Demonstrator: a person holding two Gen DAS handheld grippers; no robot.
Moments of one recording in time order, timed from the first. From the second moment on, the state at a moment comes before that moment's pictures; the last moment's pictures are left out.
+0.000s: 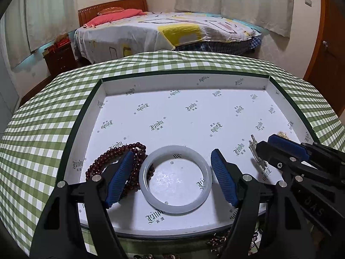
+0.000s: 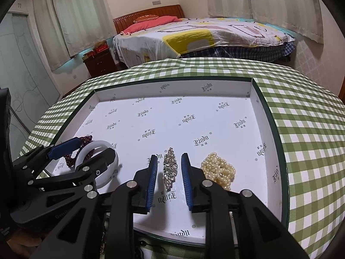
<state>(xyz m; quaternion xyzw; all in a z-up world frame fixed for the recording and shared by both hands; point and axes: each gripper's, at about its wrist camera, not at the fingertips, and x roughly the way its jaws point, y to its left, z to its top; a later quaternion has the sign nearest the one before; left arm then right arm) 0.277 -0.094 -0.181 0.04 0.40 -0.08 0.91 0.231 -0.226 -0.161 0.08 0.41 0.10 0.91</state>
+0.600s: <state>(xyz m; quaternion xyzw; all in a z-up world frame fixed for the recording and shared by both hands) 0.270 -0.088 -0.165 0.03 0.38 -0.07 0.92 0.225 -0.227 -0.152 0.07 0.39 0.09 0.91</state>
